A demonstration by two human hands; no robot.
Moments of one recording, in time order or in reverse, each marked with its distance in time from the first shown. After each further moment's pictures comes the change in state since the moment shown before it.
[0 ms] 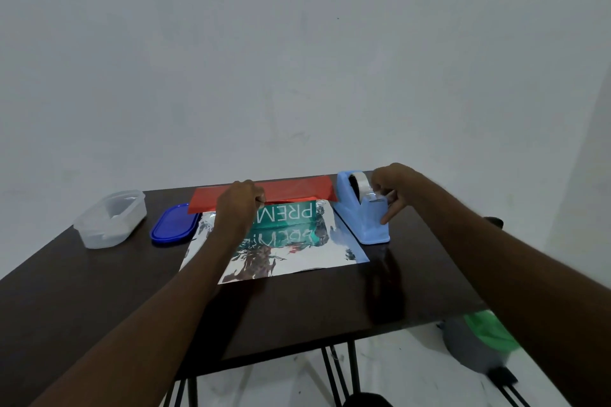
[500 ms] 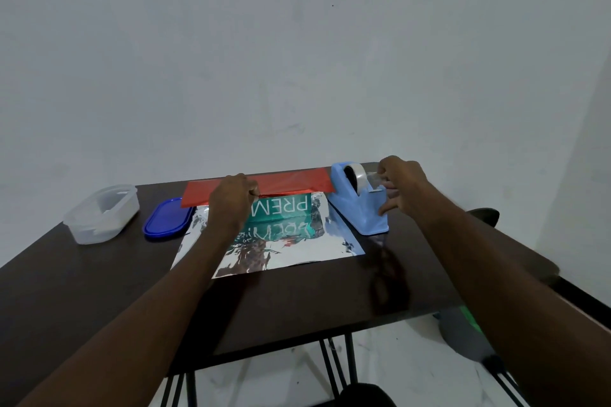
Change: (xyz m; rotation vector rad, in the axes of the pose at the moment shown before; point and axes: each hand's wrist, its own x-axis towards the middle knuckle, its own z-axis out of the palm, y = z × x) left_hand -0.002 -0.002 0.007 -0.025 0.037 -0.007; right_hand 0.001 0.027 0.004 0.488 0.166 -0.032
